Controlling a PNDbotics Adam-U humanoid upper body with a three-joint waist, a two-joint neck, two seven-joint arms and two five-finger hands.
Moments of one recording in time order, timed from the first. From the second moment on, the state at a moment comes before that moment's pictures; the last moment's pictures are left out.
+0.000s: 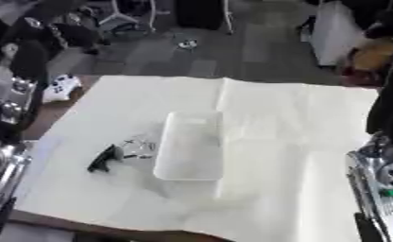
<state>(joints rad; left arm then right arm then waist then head) -0.48 0.39 -0.13 -1.98 -0.23 -0.13 0.15 -0.54 -0.27 0.10 -1.99 0.07 -0.25 -0.58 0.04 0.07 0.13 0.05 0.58</state>
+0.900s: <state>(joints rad) -0.52 0.45 -0.13 -1.91 -0.31 -0.16 0.06 -0.54 -0.27 0.10 -1.99 0.06 -0.25 -0.57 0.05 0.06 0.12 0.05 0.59</state>
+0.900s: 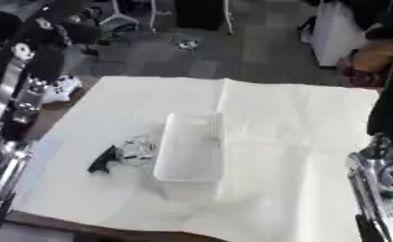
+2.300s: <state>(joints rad) -0.81 0.69 -0.23 -1.29 -0.98 -0.41 -0.60 -0.53 -0.27 0.10 -1.99 0.06 -0.24 -0.56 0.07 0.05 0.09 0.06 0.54</state>
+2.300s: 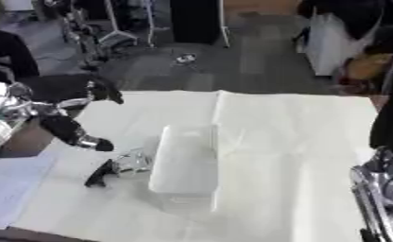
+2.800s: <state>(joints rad) -0.84 0.68 -0.24 -1.17 -1.17 -0.32 -0.77 -0.53 -0.27 0.10 -1.99 0.05 -0.24 -0.56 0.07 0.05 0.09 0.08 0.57</state>
